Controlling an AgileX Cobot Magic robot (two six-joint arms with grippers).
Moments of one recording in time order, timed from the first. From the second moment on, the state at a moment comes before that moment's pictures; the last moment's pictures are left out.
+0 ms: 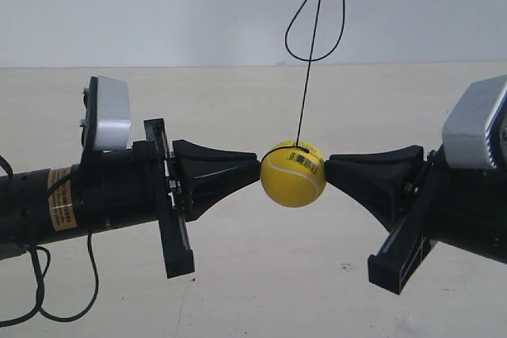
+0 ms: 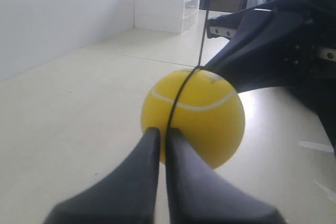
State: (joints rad) left arm -0.44 1.72 -0.50 0.87 -1.20 -0.37; right arm 0.42 1.13 -0.28 -0.83 -0.72 0.61
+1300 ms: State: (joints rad) left arm -0.44 1.72 -0.50 0.87 -1.16 -0.37; right arm 0.42 1.13 -0.28 -0.80 -0.61 0.58
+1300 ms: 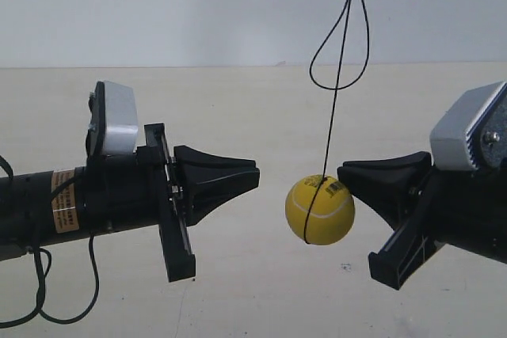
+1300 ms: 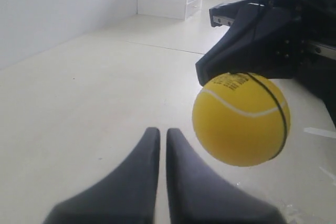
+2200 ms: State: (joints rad) left arm -0.44 1.72 -0.50 0.90 -1.16 -0.37; right arm 0.42 1.13 -0.28 -0.80 -0.61 0.58
